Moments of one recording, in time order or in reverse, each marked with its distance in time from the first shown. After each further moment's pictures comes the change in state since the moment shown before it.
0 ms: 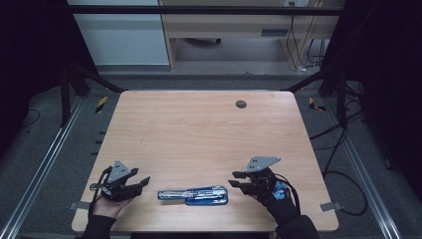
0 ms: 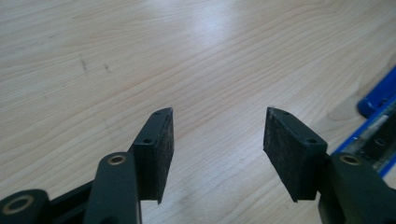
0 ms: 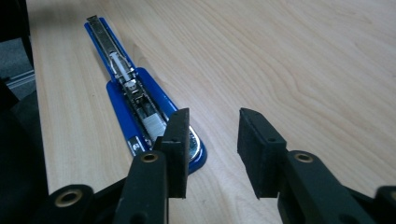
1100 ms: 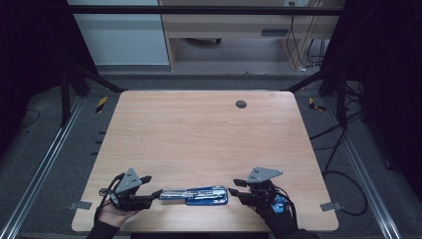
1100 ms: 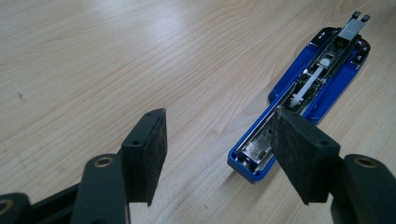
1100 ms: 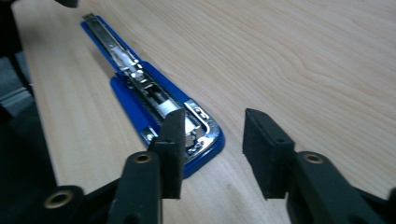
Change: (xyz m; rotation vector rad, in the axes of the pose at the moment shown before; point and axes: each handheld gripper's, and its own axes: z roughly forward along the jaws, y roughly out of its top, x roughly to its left) left arm -0.034 0.005 -0.005 -0.008 -0.179 0.116; right arm 0.023 -0.021 0.000 -0.036 -0.052 0.084
